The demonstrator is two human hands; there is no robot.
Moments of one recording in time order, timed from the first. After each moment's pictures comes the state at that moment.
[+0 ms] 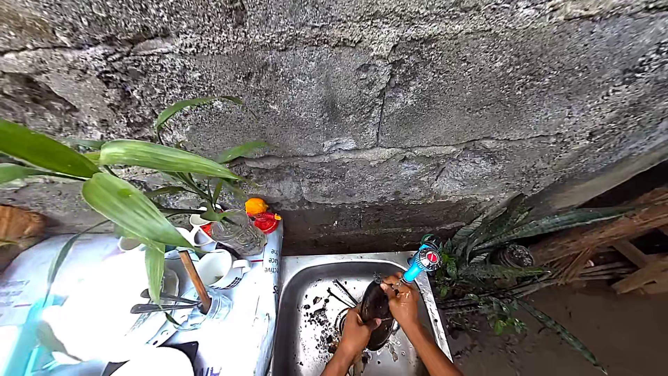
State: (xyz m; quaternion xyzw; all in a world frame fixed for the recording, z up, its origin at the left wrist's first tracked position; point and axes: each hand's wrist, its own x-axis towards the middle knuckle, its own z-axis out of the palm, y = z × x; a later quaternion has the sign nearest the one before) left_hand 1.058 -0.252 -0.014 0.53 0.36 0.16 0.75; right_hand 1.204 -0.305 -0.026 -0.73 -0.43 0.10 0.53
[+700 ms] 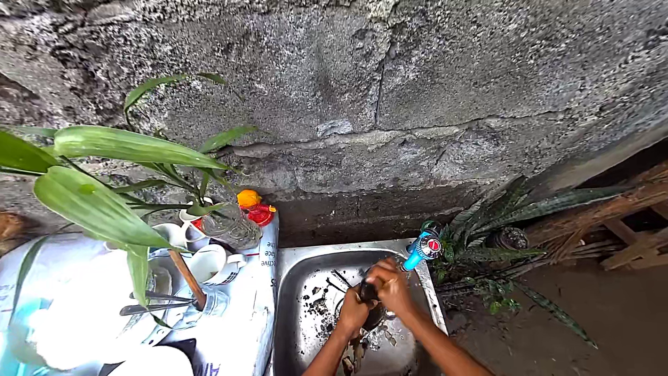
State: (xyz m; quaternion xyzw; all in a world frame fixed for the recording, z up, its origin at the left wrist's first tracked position) left_hand 1.069 -0.232 -0.004 0.55 0.38 0.14 0.73; right_hand 1.213 -0.288 -0.007 -0.70 -0.51 0.12 0.48
